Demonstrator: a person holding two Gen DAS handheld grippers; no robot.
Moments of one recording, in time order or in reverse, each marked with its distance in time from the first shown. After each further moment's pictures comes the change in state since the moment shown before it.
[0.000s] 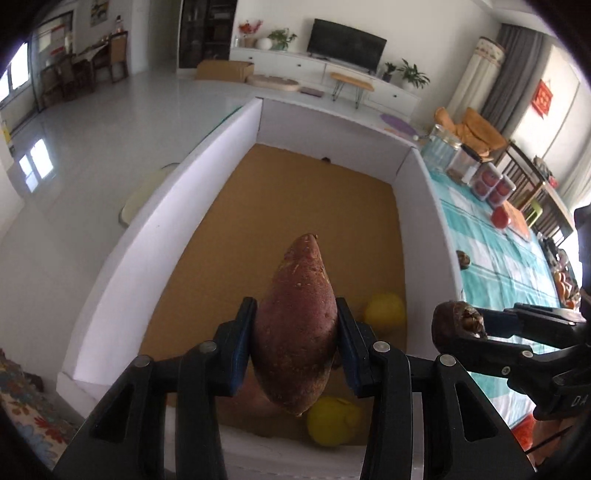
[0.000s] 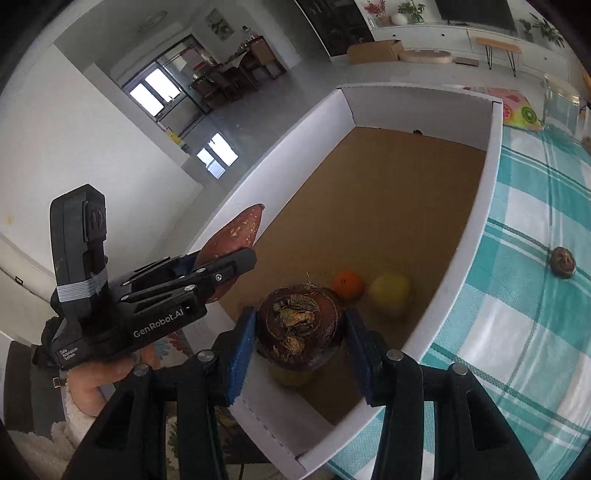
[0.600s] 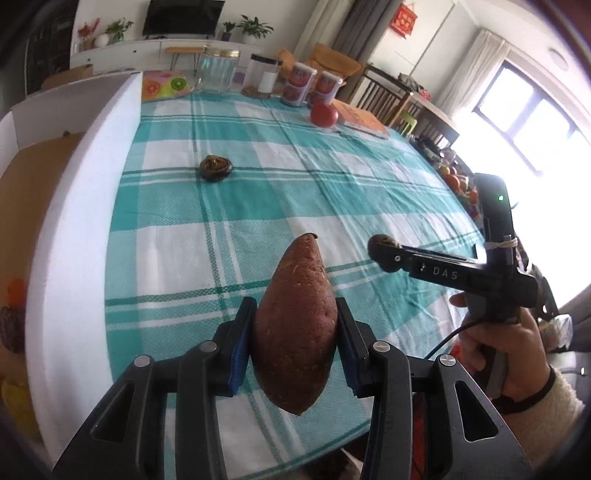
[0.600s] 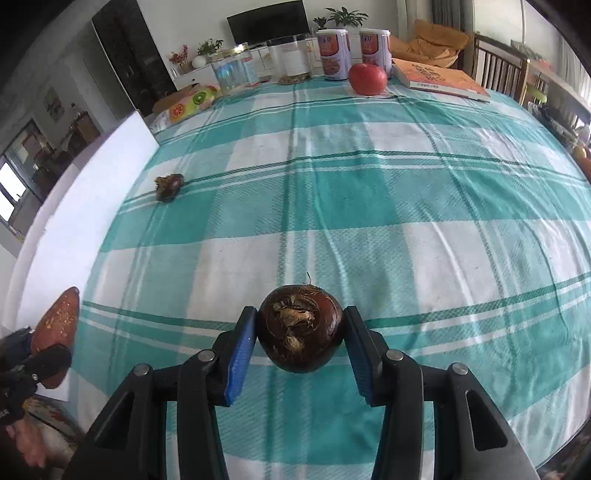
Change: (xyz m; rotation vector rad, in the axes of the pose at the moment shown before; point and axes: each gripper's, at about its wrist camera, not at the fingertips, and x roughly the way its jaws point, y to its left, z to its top) left arm 0.009 -0.226 -0.093 0.341 0.110 -0.480; right arm -0.149 -0.258 -0.193 0.457 -0.228 -0.383
